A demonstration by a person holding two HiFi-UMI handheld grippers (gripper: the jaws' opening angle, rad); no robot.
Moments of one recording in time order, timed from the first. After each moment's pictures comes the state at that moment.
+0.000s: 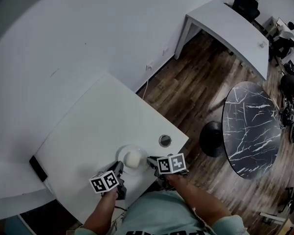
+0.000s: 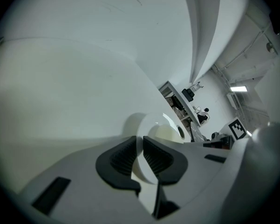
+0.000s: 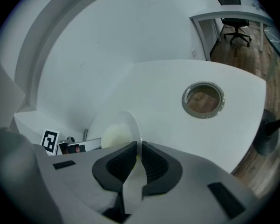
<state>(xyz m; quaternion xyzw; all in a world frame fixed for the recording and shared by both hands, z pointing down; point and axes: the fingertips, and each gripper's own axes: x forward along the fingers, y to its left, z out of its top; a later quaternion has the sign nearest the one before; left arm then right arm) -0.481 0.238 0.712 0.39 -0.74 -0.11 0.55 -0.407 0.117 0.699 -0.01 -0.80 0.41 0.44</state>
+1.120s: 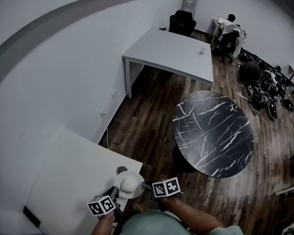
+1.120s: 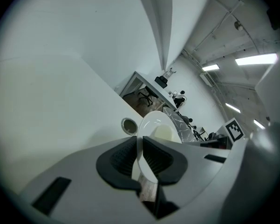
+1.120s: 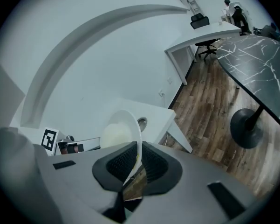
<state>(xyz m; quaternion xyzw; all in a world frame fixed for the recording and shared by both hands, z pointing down) -0.382 0.102 0.639 0.54 -0.68 -0.04 0.49 -0.275 0.012 0.635 0.10 -0.84 0.43 0.32</state>
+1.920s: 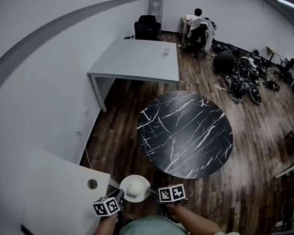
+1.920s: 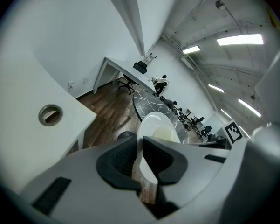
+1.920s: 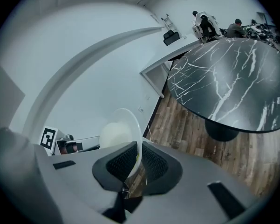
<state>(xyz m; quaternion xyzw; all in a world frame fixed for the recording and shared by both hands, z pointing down) -0.214 -0.022 0.620 0.63 -0.61 0.03 0.48 -0.086 -0.076 0.621 0.21 -0.82 0.47 0.24</state>
